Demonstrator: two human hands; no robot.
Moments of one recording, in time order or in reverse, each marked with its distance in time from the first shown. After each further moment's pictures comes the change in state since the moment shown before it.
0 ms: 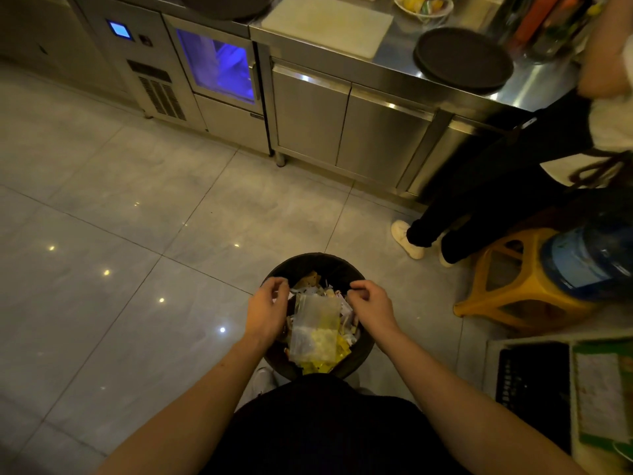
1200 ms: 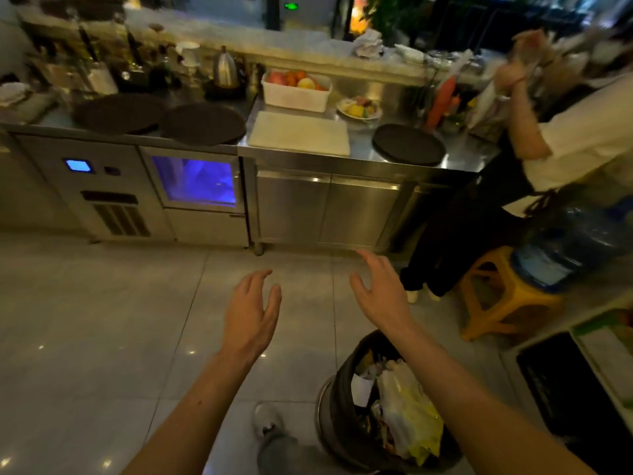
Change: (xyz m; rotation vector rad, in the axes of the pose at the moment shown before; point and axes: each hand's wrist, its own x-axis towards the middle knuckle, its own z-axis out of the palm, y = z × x) left_hand 0.203 0.041 -0.313 0.225 0.019 0.702; right_hand 0.003 -0.285 0.182 -0.365 0.525 -0.465
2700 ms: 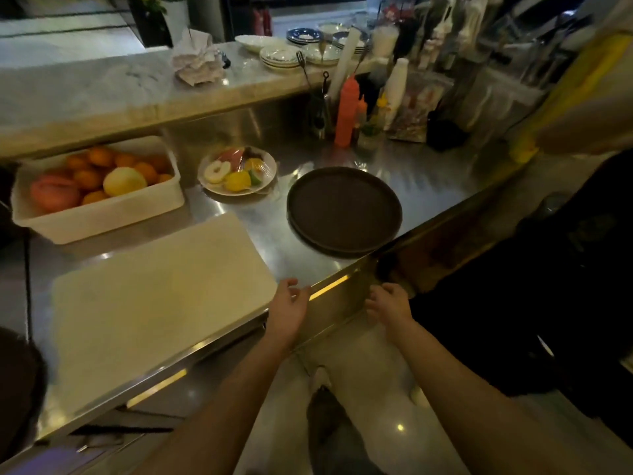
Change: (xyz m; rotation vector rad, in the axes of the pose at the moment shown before) left_hand 0.684 0.064 0.400 -0.372 -0.823 -0.212; right_hand 0.599 0.264 0.059 0.820 0.576 1.235
